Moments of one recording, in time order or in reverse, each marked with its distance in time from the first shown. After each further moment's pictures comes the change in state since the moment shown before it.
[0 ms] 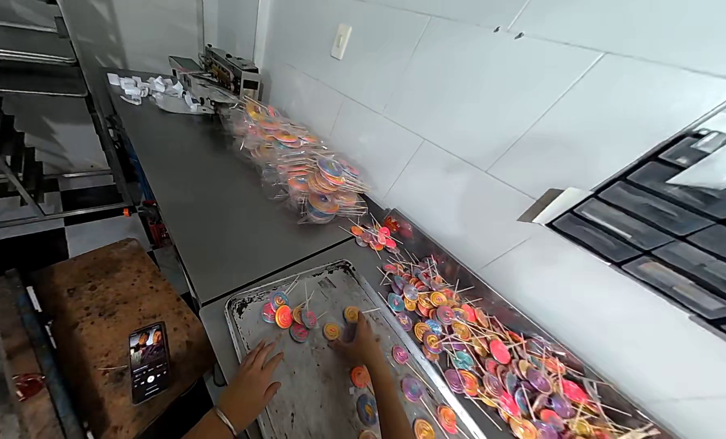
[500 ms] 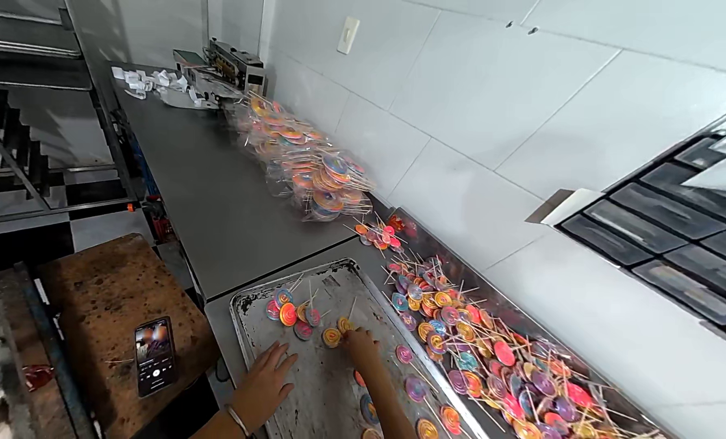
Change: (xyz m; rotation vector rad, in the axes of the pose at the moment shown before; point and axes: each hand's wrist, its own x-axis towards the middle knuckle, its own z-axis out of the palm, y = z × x) left_hand -0.002 0.017 -0.006 -0.011 -0.030 0.035; right_hand -0.021 -0.037 -0.001 -0.276 -0.168 0.029
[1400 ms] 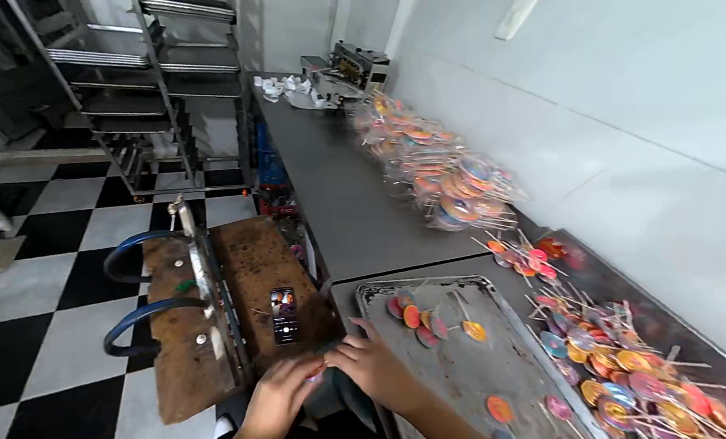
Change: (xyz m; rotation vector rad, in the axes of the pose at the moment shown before) left_hand -0.202 -0.067 -0.041 -0.293 0.919 -0.083; right_hand -0.155 -0.222 0.034 -0.066 0.594 -1.622
